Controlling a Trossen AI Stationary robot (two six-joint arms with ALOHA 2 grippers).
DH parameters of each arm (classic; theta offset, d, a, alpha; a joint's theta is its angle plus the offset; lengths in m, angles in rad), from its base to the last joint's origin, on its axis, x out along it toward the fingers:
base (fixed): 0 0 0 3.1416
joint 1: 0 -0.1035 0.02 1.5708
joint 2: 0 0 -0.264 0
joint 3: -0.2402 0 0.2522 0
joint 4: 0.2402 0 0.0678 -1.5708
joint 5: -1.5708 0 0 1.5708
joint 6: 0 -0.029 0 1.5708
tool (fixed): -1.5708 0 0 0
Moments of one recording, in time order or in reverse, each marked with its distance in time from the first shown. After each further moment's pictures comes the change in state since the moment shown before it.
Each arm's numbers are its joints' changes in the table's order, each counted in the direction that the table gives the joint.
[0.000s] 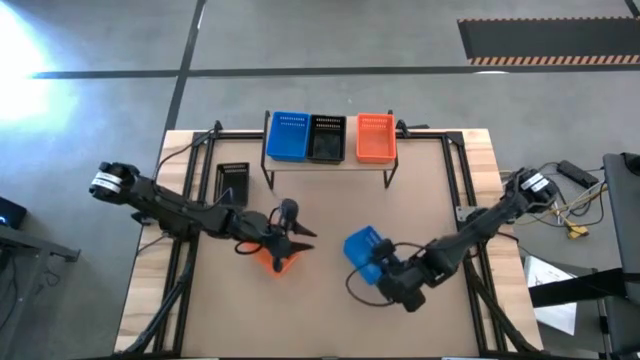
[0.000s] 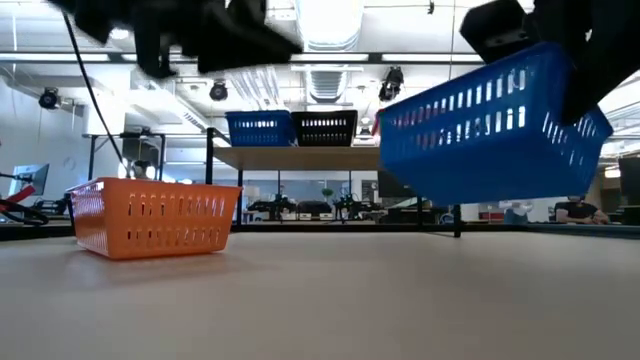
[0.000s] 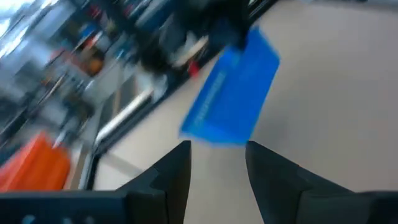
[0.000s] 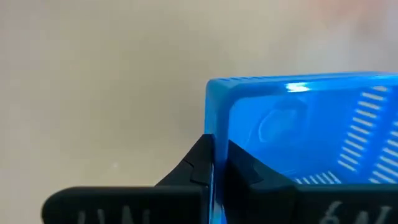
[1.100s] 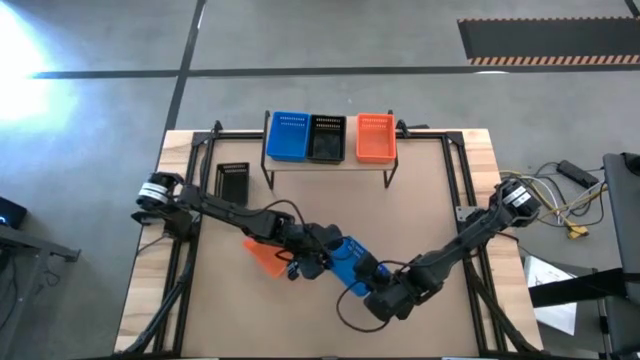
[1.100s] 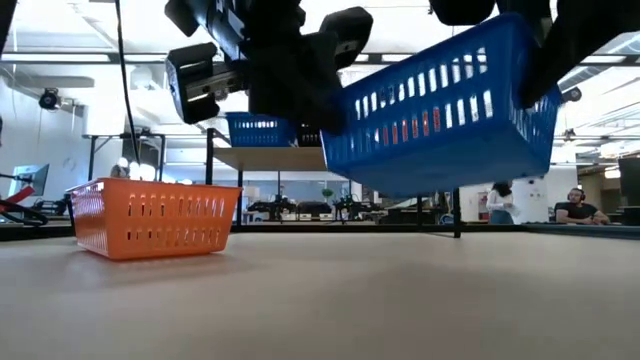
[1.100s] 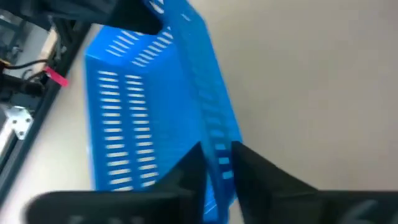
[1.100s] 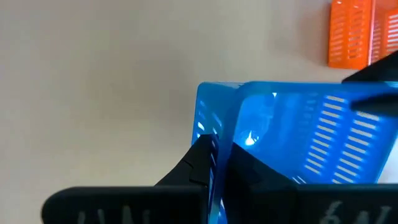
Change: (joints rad) left arm -0.038 0.410 -0.501 0.549 0.291 -0.283; right arm -0.021 0.174 -0.216 0.042 0.083 0.261
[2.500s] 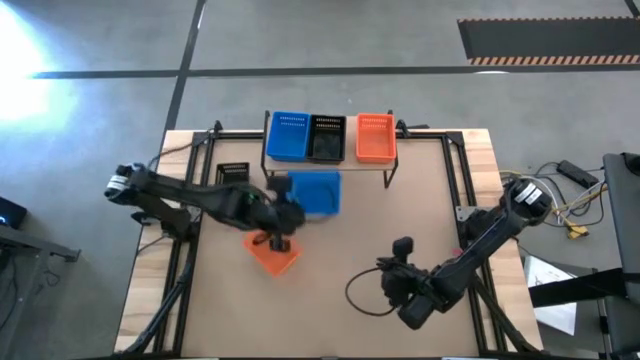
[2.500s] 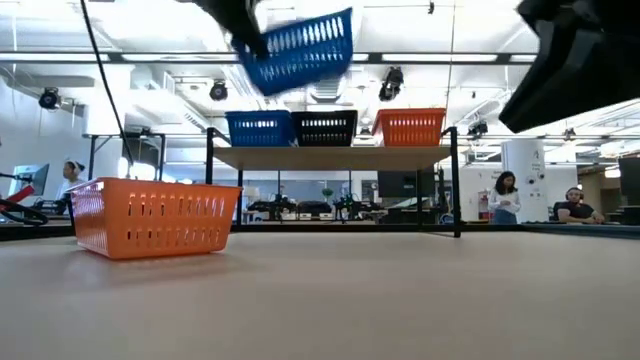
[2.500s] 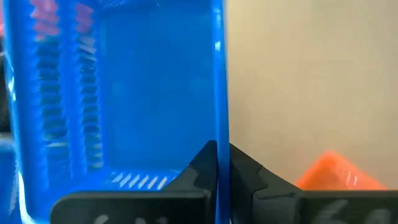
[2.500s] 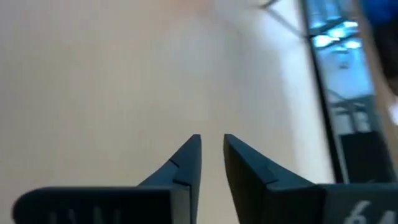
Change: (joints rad) left arm 0.015 -0.264 -0.240 0.751 -0.614 0.871; right arm -0.161 -0.076 0.279 -0.010 0.597 -0.772
